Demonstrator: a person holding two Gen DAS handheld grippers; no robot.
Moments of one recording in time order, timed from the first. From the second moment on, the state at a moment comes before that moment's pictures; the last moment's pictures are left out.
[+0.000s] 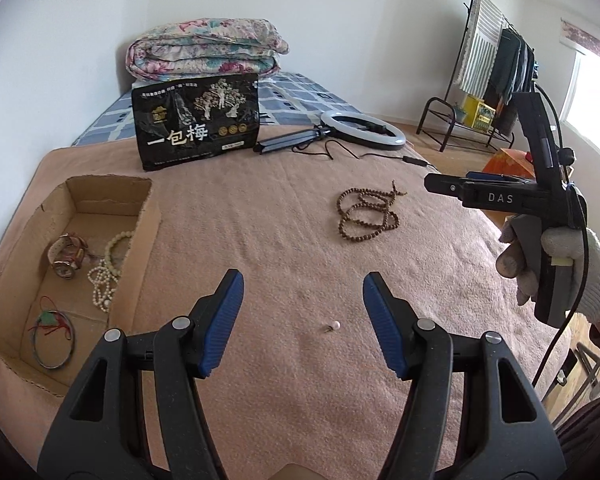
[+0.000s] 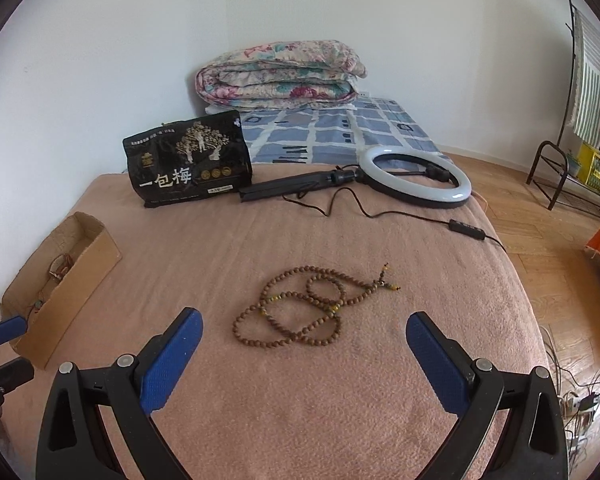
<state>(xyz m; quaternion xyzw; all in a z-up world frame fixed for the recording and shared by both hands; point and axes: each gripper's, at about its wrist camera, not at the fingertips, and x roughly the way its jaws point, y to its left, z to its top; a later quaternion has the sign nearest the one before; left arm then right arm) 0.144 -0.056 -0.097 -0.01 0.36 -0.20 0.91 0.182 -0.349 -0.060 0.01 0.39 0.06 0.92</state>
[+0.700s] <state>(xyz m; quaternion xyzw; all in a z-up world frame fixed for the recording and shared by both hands) 0.164 -0.095 -0.172 0.00 0.42 -0.26 0.87 0.226 -0.356 -0.141 0.03 0.44 0.06 0.90</state>
